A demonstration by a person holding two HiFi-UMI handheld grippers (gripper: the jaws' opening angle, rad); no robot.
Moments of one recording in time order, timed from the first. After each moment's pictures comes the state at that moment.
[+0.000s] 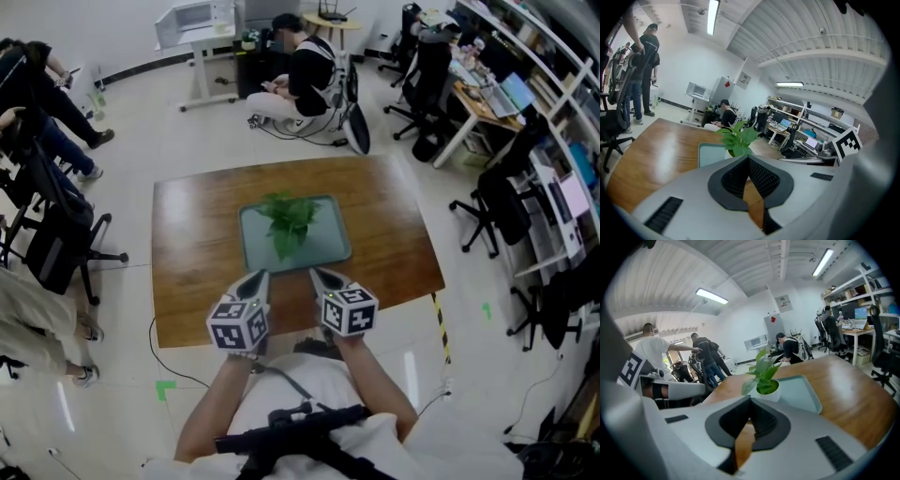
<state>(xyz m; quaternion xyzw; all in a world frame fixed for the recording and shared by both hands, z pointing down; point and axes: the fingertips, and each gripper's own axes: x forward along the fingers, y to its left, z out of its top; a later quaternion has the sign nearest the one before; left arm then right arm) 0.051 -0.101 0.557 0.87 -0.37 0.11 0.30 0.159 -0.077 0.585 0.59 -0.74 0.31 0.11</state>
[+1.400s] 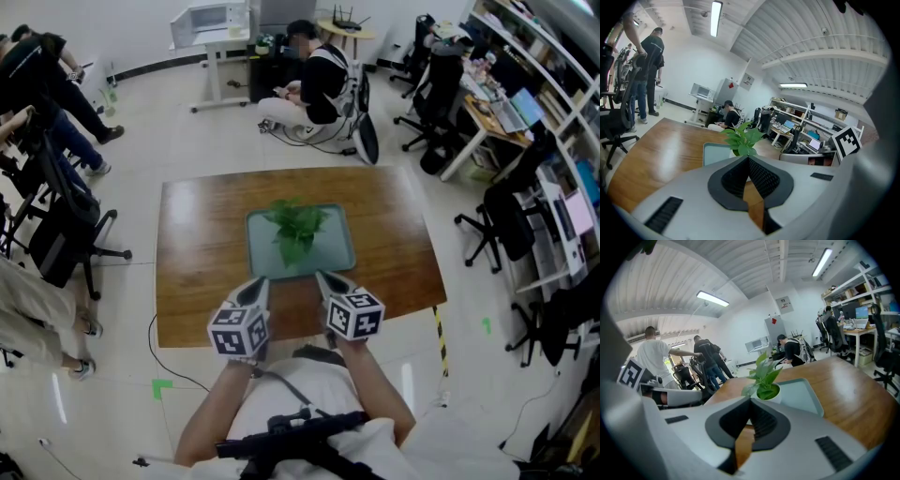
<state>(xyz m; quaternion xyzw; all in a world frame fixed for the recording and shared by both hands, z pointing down) 0.036 -0.101 0.560 0.86 -0.39 0.11 0.31 0.161 -0.086 0.578 0.59 -0.74 0.31 0.10</state>
